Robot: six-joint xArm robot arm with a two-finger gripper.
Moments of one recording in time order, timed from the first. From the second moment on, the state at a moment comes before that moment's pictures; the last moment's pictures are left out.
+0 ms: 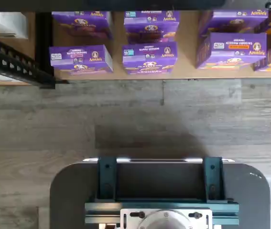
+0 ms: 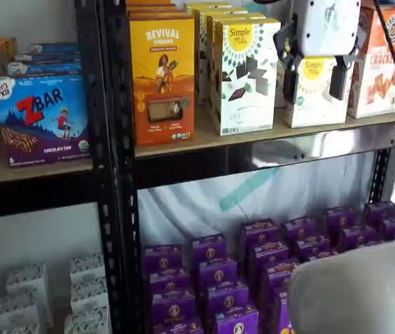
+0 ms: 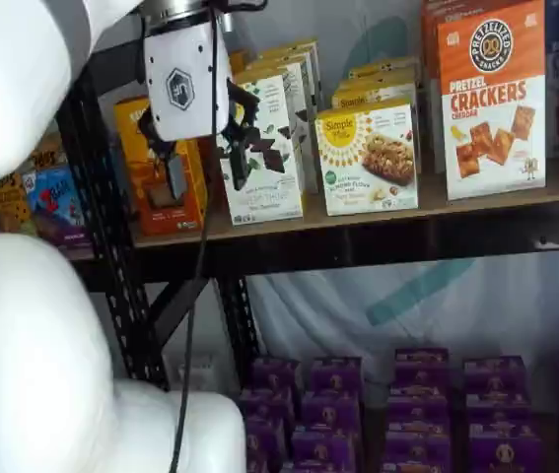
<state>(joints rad) 0.01 -0.84 -1.15 0.04 2.00 0.03</state>
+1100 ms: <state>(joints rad) -0.16 -0.77 -1.17 0.01 1.82 -0.14</state>
